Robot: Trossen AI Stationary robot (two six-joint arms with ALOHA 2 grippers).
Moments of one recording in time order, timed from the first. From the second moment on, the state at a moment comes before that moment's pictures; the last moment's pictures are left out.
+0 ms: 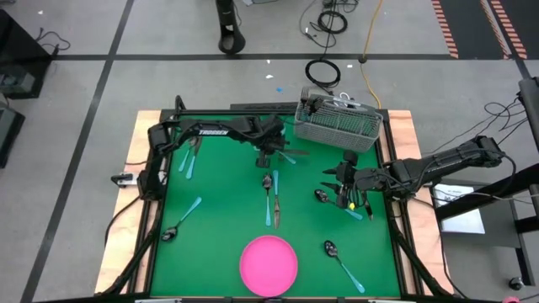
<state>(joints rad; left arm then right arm) 0.38 2.05 1.49 -0.52 0.06 0.58 0.23 0.87 0.54 -0.26 0.44 0.22</state>
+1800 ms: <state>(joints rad) 0.35 2.44 1.82 0.88 -0.08 -0.07 0.23 0.62 0.54 -0.50 0.49 0.33</state>
